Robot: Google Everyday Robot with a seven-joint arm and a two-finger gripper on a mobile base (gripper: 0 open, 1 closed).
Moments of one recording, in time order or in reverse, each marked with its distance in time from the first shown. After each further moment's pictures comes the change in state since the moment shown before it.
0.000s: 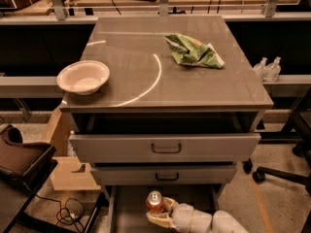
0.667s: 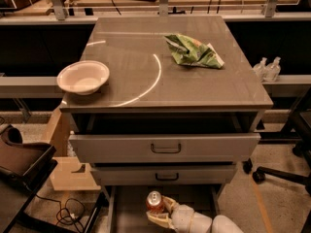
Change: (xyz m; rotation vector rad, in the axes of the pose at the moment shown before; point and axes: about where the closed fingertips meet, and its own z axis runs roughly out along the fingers) arm -0.007 -0.002 0.002 0.095 0.006 -0.084
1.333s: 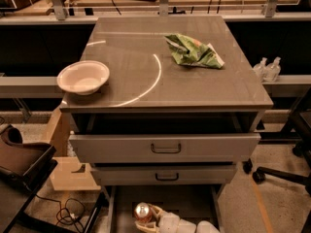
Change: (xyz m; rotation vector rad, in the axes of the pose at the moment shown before) arm 0.064 0.021 0.046 -0.071 -0.081 -0.071
